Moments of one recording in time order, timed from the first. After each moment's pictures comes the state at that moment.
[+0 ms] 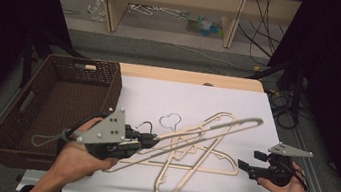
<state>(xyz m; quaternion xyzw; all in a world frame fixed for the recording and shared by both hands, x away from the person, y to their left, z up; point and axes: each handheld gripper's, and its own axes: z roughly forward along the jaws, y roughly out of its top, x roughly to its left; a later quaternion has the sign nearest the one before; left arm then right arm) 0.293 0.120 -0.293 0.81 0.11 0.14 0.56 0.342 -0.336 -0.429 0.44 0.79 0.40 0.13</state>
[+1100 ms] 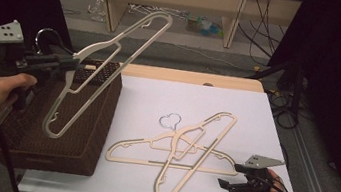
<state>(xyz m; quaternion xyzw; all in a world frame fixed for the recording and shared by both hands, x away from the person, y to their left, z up) 0.359 0.289 -0.226 0.74 0.30 0.21 0.56 0.315 -0.289 -0.446 0.37 0.85 0.36 0.10</state>
